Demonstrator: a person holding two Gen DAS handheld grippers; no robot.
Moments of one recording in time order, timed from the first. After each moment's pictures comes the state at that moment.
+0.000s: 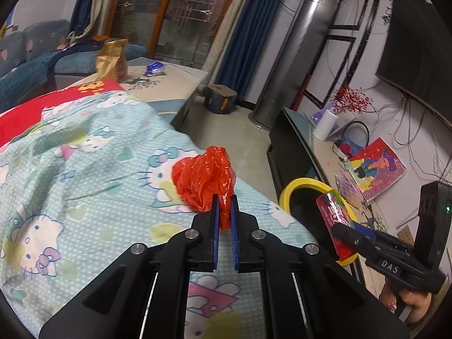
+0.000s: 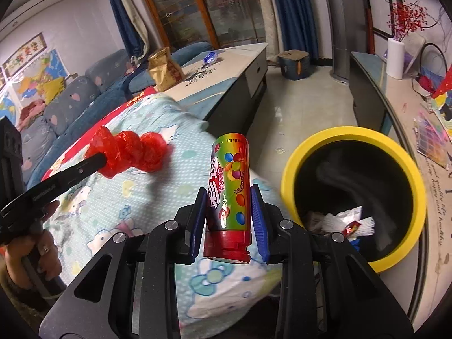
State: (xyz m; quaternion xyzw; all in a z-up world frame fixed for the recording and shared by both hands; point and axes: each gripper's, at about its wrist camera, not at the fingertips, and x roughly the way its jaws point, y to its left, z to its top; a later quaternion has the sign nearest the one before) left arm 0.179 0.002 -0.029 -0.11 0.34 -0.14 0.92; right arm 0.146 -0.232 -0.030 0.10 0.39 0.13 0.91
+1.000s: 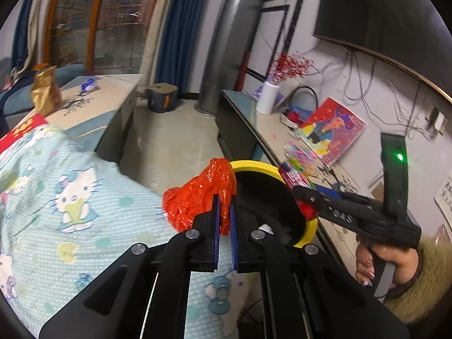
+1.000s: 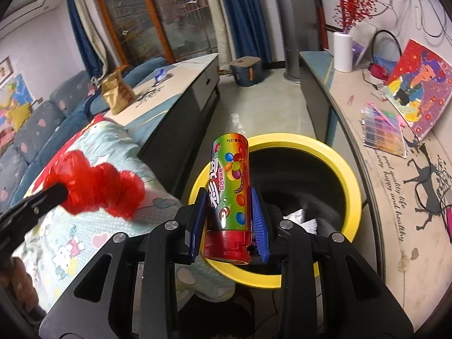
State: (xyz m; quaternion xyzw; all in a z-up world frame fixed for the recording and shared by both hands) left arm 0.167 -0.126 -0.011 -0.02 0.34 -0.27 0.90; right arm 0.151 -0.334 -0.031 0.12 0.38 0.02 0.92
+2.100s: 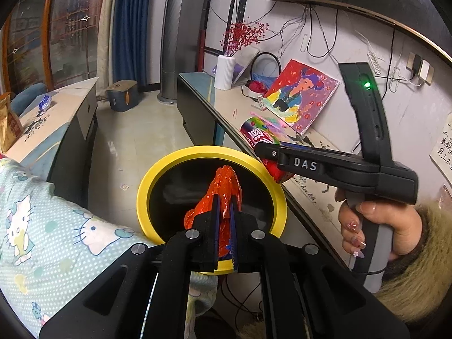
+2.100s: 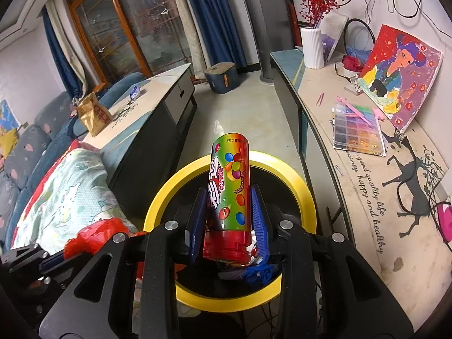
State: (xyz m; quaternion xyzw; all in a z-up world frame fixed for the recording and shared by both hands) left arm 0.169 -0.243 -0.036 0.06 0.36 -0.34 0.87; right arm 0.171 -0.409 -0.037 0.16 0.37 -0.02 0.92
